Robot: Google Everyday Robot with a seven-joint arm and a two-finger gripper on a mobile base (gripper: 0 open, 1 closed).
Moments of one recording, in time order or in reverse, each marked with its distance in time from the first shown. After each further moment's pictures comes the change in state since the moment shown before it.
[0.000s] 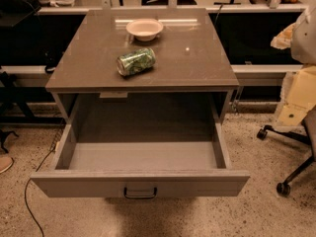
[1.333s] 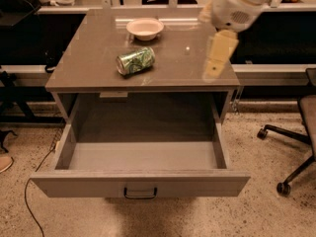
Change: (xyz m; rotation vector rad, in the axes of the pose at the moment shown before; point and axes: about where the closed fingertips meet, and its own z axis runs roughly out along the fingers) arm -0.121 -0.104 0.064 -0.009 -0.159 -0.208
